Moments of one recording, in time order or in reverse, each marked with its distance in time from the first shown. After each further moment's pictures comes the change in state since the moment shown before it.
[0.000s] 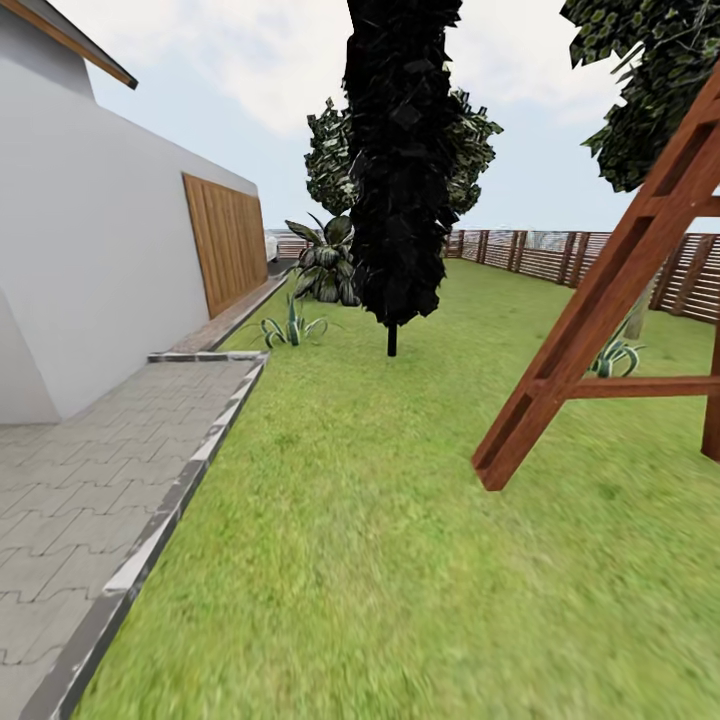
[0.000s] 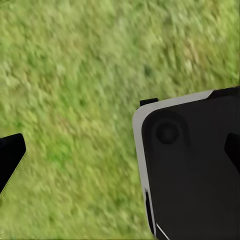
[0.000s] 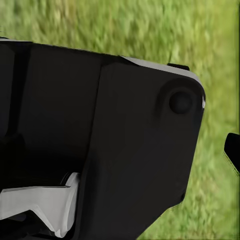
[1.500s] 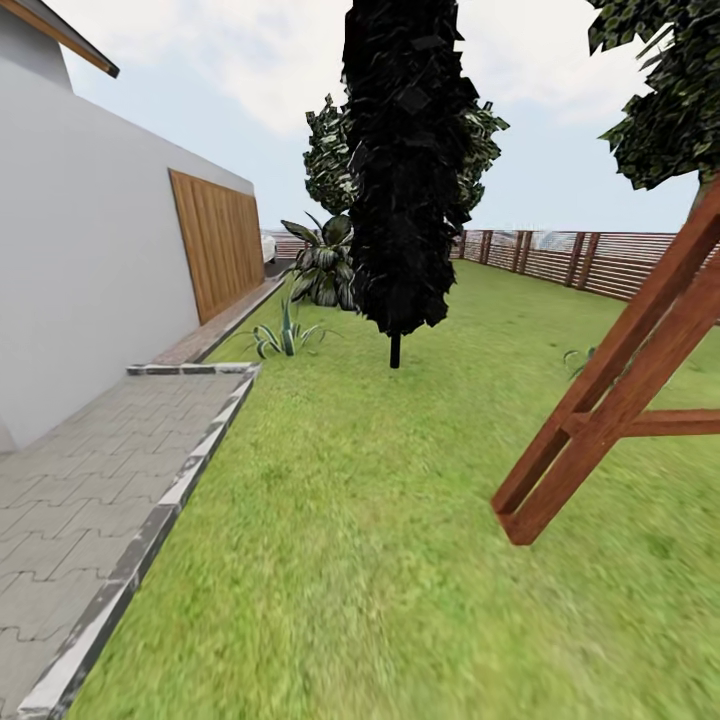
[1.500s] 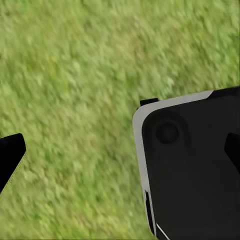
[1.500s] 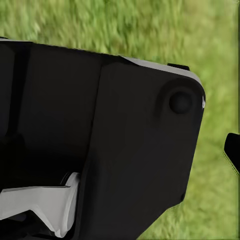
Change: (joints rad) left arm 0.000 0.000 0.000 0.000 0.000 0.000 0.000; right arm 0.000 0.000 0.000 0.000 0.000 0.000 0.000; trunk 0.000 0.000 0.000
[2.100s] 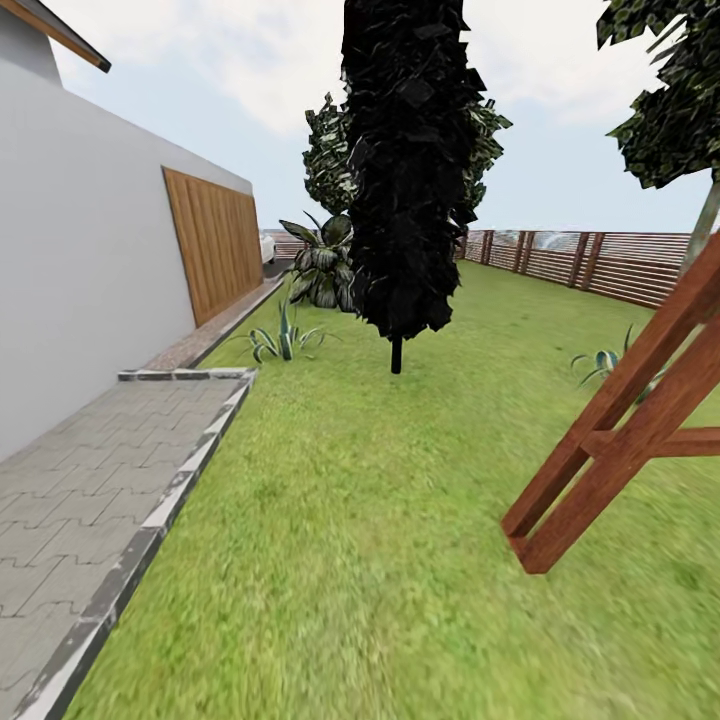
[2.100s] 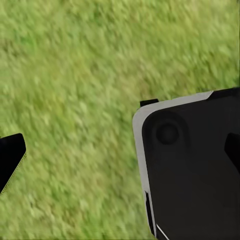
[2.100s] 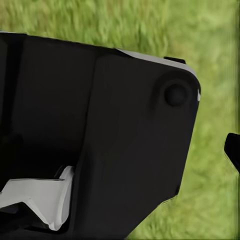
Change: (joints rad) left arm 0.000 0.000 0.000 -0.001 0.000 -0.001 0.000; right arm 0.000 -0.010 0.000 0.016 0.002 0.001 0.000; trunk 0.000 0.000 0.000
